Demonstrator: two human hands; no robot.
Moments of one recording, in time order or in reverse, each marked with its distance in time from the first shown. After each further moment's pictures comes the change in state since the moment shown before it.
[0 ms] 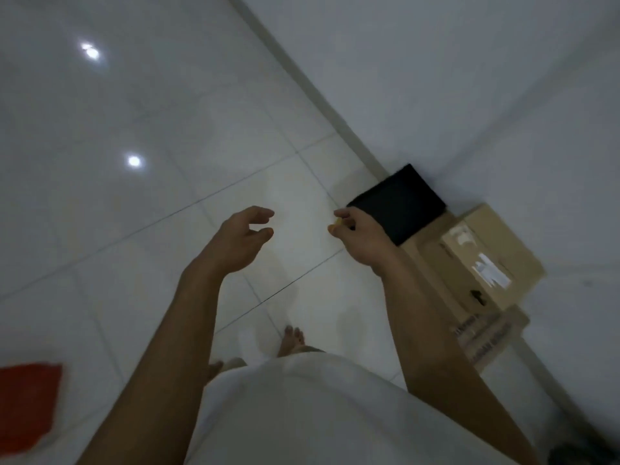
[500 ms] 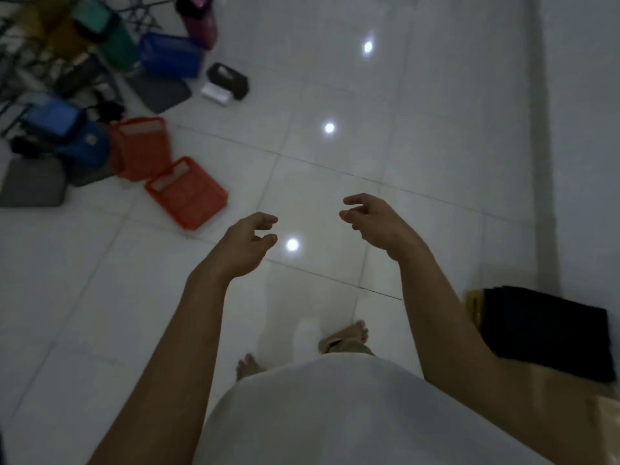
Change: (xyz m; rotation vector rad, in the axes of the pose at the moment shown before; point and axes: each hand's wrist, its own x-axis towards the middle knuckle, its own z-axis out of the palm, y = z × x) left_hand -0.378 -0.208 -0.055 -0.296 0.691 -0.397; right_hand -0.159 -0.083 0.287 -0.462 -0.686 -0.399
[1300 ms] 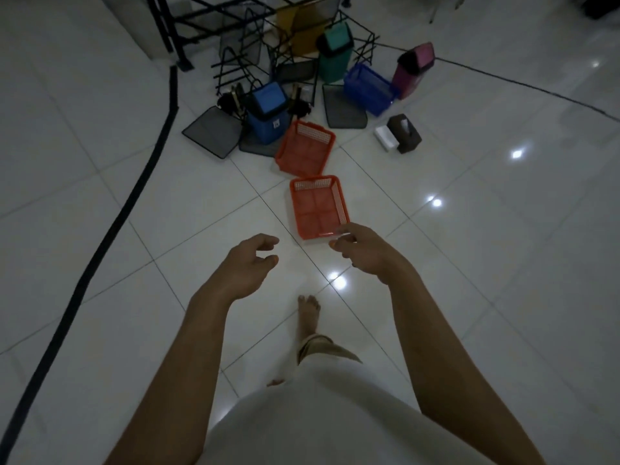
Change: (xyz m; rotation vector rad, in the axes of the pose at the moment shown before) left_hand -0.112 -0.204 -0.224 -0.349 0.497 -0.281; right_hand 0.065 -0.215 0.325 -0.411 -0.535 -0.231
